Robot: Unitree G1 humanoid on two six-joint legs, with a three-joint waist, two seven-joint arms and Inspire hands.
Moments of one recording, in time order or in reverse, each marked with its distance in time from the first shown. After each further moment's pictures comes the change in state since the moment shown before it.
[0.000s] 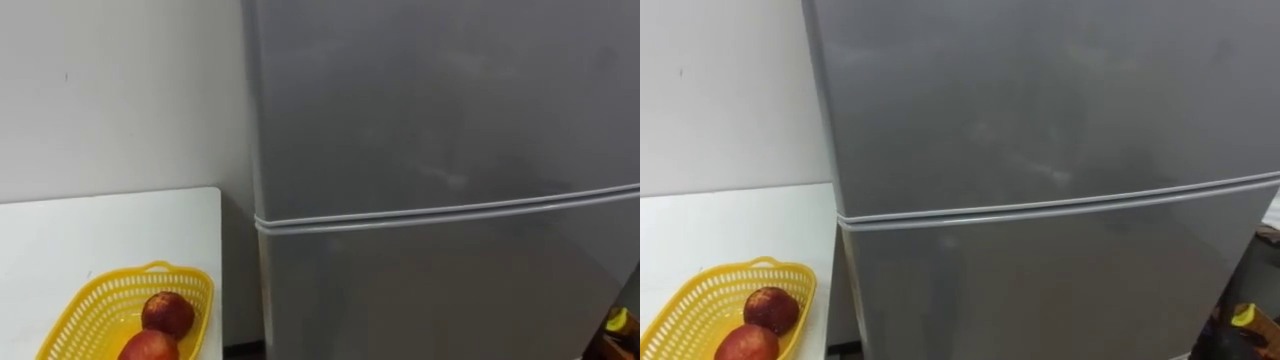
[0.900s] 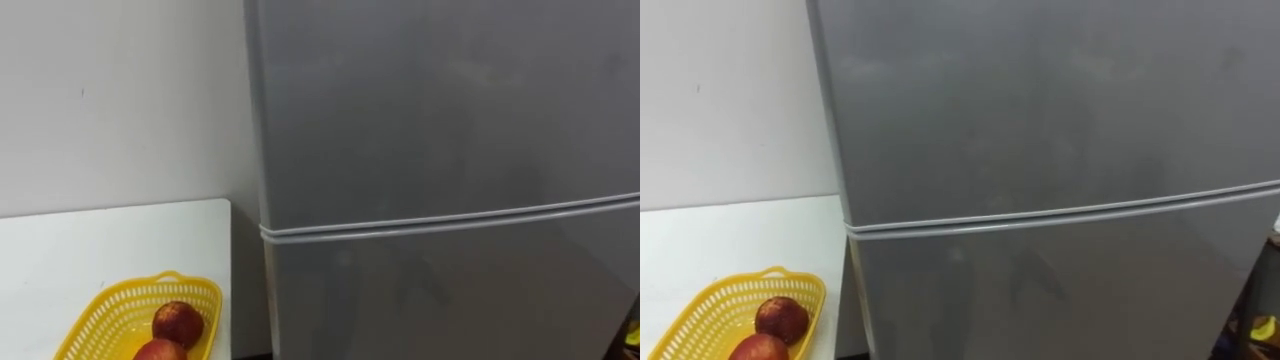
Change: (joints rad) left arm -0.002 -0.028 0.048 0.014 0.004 0.002 -0.008; right arm 0.068 0.075 0.143 0.967 -0.309 0.053 0.293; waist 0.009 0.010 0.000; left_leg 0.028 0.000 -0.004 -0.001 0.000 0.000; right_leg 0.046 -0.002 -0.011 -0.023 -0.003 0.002
